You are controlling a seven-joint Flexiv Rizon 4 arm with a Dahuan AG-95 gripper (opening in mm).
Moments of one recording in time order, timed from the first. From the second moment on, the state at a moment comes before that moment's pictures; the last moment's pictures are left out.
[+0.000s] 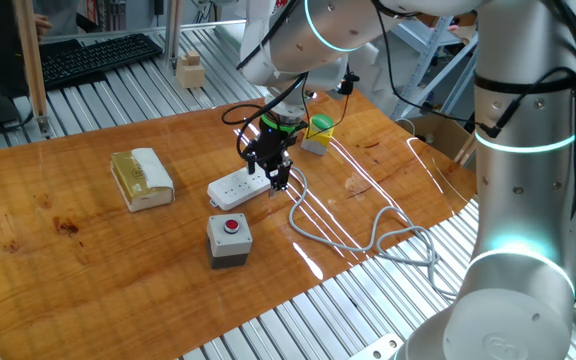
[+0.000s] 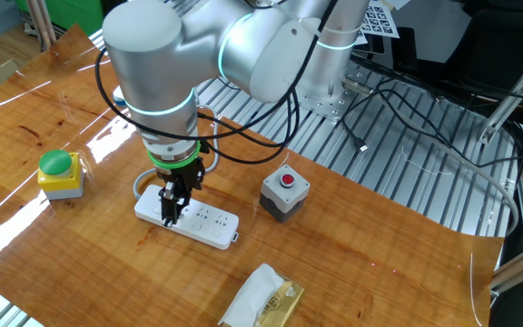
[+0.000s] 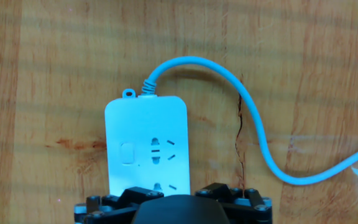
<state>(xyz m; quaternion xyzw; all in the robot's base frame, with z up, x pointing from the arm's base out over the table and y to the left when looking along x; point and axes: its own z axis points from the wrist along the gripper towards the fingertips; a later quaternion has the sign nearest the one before) 0.549 -0.060 0.015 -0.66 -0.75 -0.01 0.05</state>
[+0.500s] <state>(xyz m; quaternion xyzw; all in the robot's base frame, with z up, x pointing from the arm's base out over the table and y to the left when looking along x) 0.545 -0.047 0.040 -0.66 -0.75 0.01 0.06</state>
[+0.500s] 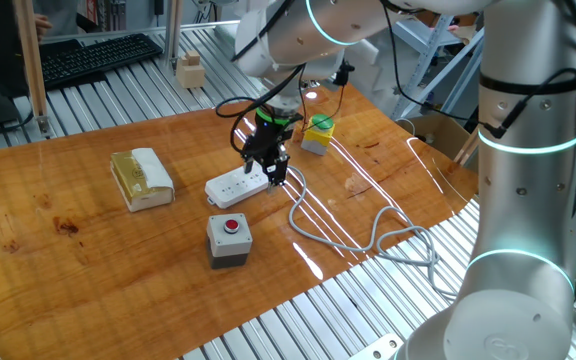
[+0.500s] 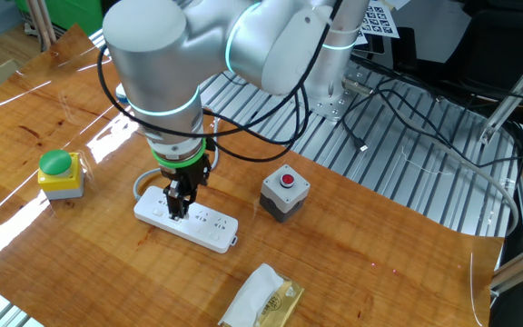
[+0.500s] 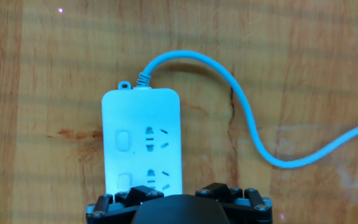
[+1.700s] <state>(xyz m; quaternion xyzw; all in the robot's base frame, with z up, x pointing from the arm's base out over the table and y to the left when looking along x) 0.548 -0.057 0.033 -0.65 -0.75 0.00 0.06</state>
